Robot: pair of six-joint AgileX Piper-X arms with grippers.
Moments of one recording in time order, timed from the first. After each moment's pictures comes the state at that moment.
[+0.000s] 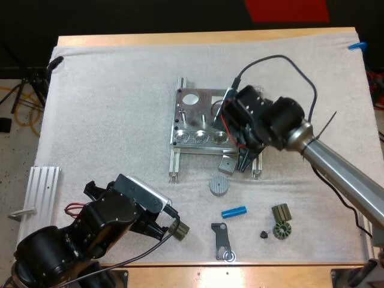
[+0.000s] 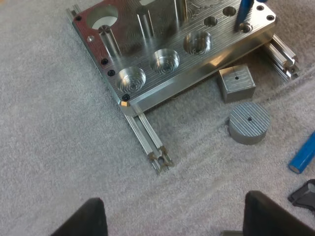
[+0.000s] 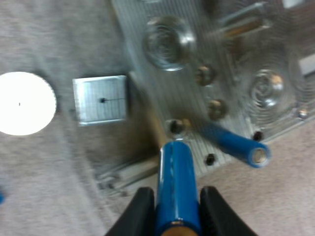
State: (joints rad) left arm -0.90 0.67 -0.97 1.22 -0.31 -1.98; right arm 0.72 1.63 -1.51 1.22 0.18 -2.36
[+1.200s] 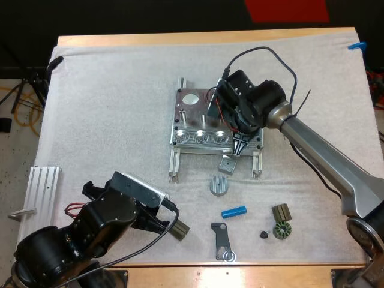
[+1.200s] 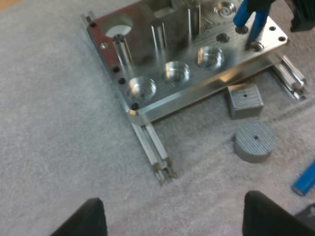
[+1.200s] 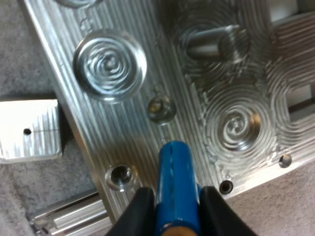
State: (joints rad) left arm -0.90 0.67 -0.97 1.20 -0.35 -2.05; right arm 0.66 1.83 -1.62 1.16 0.18 -2.49
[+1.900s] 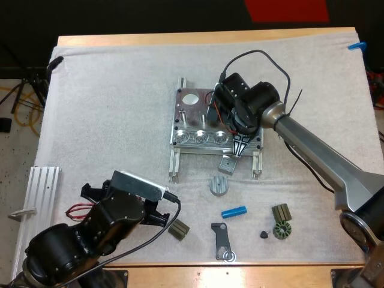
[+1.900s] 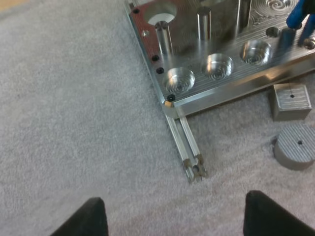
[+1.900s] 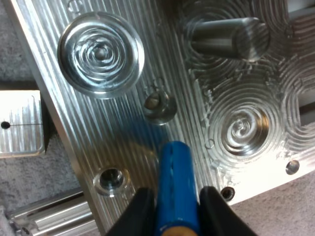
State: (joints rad) left arm -0.90 0.67 -0.91 1.17 -0.46 -2.12; right arm 0.65 1.88 -1.62 1.16 0.22 -2.53
